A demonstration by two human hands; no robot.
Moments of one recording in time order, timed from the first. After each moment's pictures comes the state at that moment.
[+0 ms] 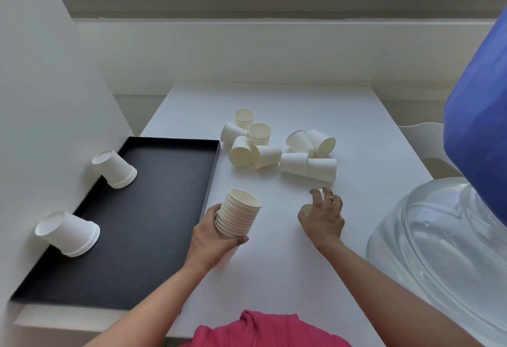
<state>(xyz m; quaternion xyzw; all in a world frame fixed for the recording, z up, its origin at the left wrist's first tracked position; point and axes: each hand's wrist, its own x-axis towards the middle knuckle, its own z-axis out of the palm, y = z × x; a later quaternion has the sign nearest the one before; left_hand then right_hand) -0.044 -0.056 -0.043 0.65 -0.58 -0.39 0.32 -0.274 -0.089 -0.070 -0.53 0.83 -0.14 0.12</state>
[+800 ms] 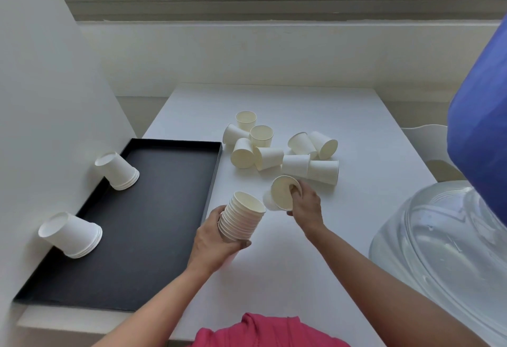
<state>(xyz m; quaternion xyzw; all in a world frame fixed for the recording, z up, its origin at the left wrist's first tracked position) -0.047 -0.054 -0.038 0.64 -0.59 -0.37 0.32 -0.241 -0.106 -0.037 -0.45 0.71 -0.43 0.34</state>
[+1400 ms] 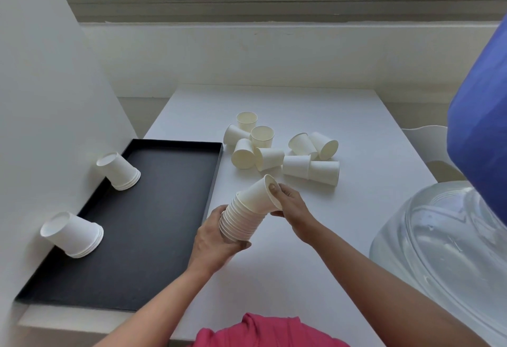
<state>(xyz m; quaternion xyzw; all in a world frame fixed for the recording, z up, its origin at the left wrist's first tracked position) -0.048 -0.052 -0.035 0.64 -0.61 -0.35 0.32 -0.226 -0.103 -0.030 -0.45 0.55 -0.42 0.56</state>
